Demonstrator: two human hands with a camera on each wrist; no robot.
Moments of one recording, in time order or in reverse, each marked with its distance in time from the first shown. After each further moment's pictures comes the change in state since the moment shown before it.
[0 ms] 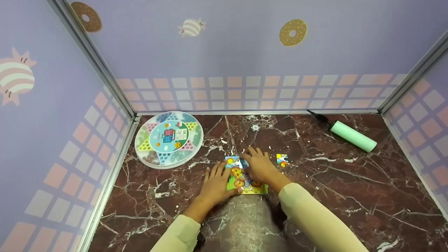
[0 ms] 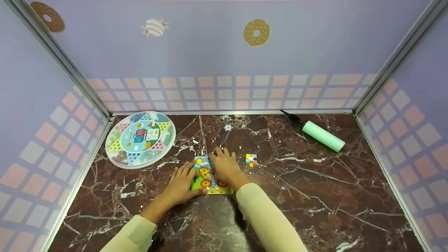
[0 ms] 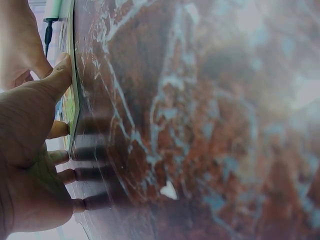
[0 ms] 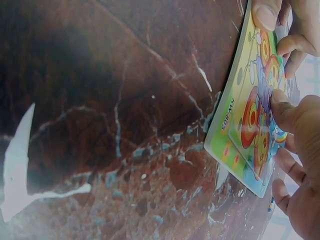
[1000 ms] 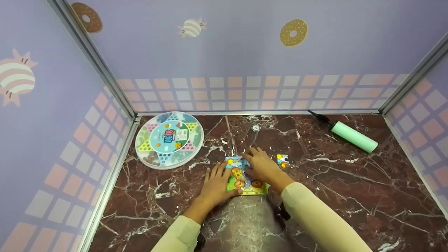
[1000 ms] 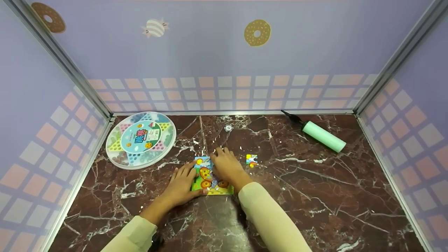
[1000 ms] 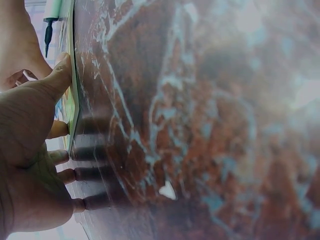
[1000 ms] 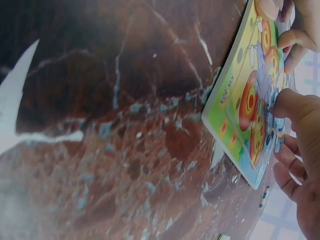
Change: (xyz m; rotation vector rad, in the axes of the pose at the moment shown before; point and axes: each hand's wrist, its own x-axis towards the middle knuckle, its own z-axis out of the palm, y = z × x) left_hand 0.002 -0.003 0.003 -0.015 0.007 0.007; right_hand -0.002 0.007 -0.009 -0.026 0.022 -0.105
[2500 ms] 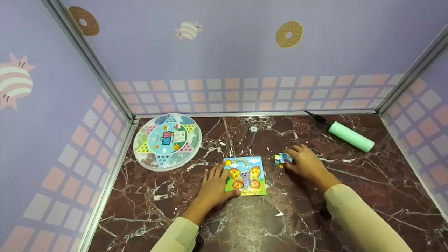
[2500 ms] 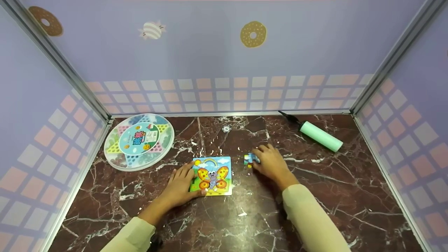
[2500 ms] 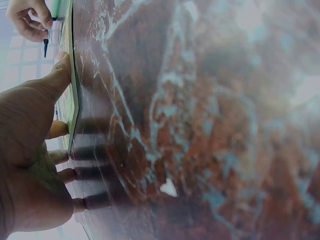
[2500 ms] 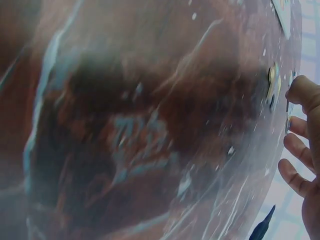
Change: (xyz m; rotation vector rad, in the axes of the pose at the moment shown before) left_hand -0.002 0.002 -0.001 -0.046 -0.009 -0.014; right_hand -0.079 0.125 -0.036 -0.124 0.254 -0.028
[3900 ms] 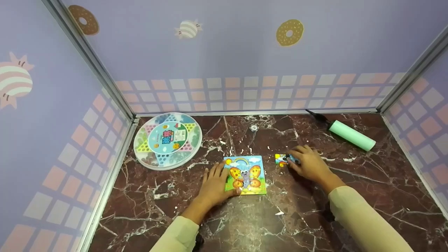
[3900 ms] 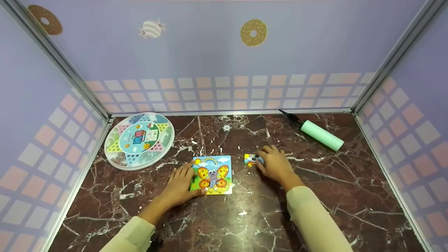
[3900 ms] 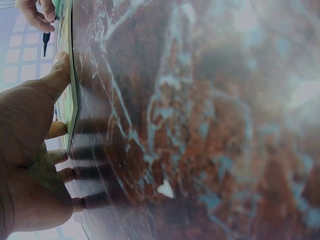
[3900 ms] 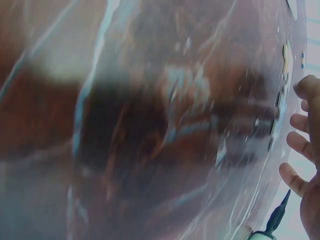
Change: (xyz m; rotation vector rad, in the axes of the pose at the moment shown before) left_hand 0.001 -0.001 0.001 0.026 0.017 0.012; right_hand -0.014 0.007 0.001 0.032 -0.051 0.096
